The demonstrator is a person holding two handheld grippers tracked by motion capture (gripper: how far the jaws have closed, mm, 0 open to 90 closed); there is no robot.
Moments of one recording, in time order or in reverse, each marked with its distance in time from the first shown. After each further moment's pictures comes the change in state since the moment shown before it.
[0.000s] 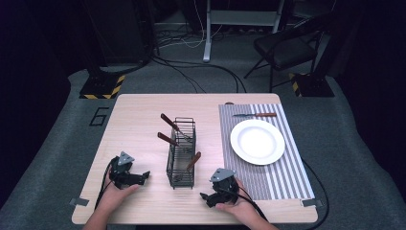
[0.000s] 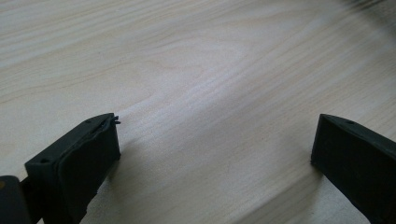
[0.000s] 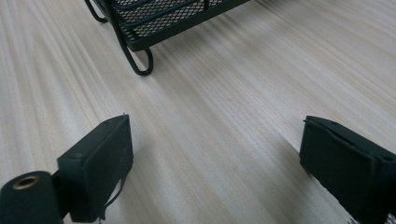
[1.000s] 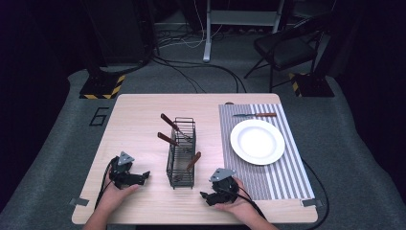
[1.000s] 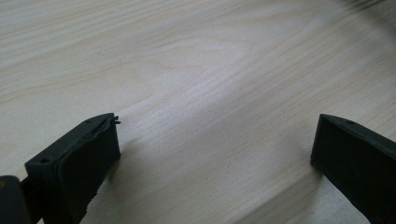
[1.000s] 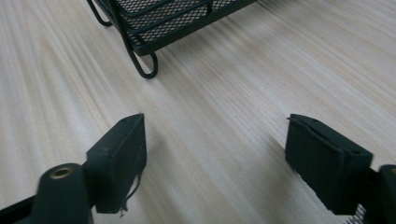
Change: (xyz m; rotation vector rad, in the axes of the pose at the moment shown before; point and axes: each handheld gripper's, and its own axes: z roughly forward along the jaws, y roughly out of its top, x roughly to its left) left arm 0.000 0.000 0.000 0.000 -0.001 0.000; right arm 0.002 0.004 -0.004 0.009 0.010 0.004
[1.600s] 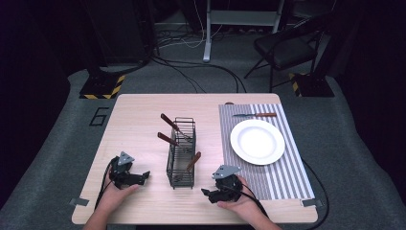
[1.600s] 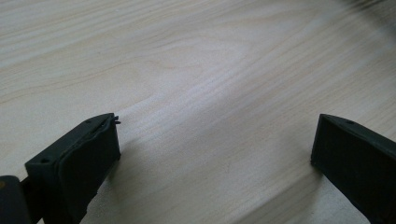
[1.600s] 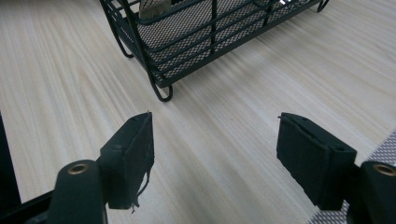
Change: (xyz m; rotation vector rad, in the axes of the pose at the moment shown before) left arm 0.000 0.000 0.000 0.000 0.001 0.000; right arm 0.001 0.015 -0.028 -0.037 0.016 0.025
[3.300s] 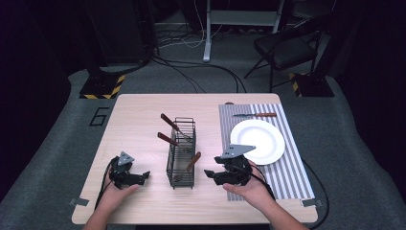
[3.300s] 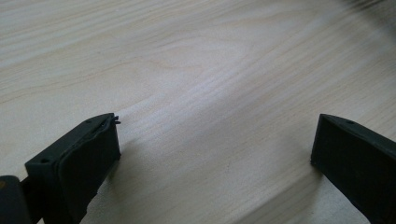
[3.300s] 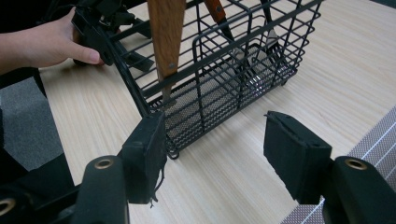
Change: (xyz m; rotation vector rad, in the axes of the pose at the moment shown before) left arm 0.000 0.000 0.000 0.000 0.000 0.000; right arm -0.013 0.064 -0.064 -0.093 0.041 0.028
